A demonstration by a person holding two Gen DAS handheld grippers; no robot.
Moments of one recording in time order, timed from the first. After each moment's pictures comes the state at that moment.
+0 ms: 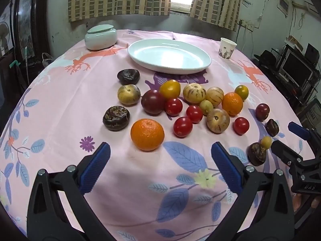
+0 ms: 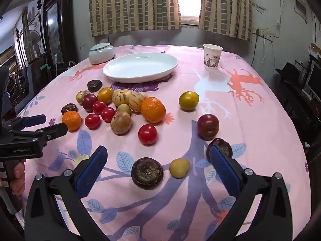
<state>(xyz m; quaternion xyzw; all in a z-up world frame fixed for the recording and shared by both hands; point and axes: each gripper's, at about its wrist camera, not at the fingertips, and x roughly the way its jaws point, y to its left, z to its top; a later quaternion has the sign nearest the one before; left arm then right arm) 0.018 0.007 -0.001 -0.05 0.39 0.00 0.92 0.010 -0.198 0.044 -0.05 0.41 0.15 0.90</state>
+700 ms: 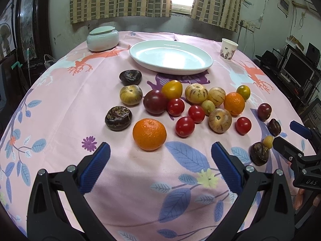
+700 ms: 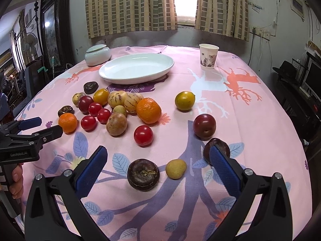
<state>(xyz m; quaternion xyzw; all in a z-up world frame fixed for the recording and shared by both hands) 0.016 0.005 -0.003 -0.05 0.39 0.01 0.92 0.017 -0.206 0.043 -0.04 0.41 0.14 0.90</state>
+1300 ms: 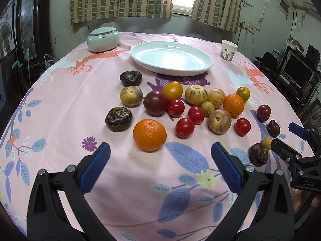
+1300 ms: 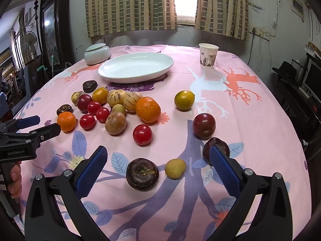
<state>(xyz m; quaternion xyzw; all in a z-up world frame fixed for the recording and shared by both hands) 0.013 0.007 -0.001 -0.06 0.38 0.01 0.92 0.017 -0.206 0.043 -0.04 0.41 0.14 0.90</state>
